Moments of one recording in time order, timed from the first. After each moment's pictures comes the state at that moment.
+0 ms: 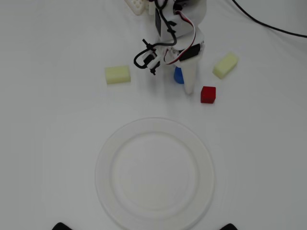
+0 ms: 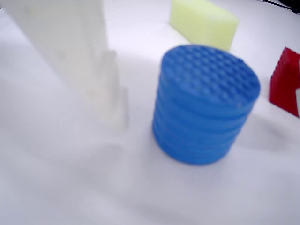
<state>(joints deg) -23.7 106.2 129.1 56.2 -2.5</state>
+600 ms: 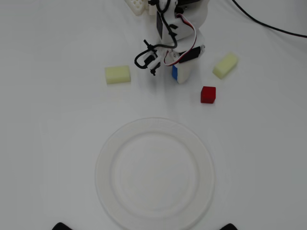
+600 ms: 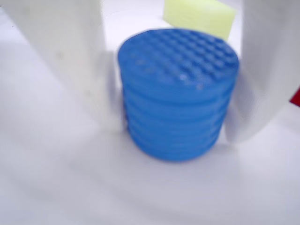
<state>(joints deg) -24.3 104.8 129.1 55.2 0.3</state>
